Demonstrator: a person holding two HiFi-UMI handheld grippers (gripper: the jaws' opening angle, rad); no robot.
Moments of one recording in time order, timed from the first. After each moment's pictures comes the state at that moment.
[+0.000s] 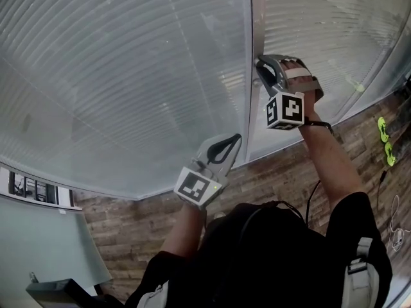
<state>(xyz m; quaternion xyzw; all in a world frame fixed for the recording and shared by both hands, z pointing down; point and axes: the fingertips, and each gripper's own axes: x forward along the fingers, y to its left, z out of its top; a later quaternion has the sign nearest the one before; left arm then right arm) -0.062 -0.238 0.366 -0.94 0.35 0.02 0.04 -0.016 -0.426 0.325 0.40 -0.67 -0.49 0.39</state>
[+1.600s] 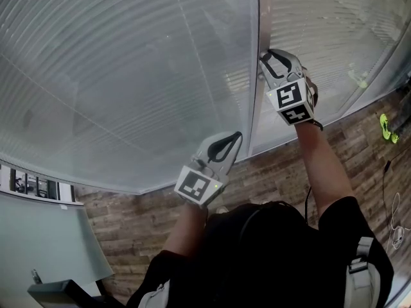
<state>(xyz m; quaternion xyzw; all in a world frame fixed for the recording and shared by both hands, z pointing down) -0.076 -0.232 0.372 -0.93 0.36 0.02 0.03 -0.008 -0.429 0.317 0.48 -0.82 -0.24 0.21</state>
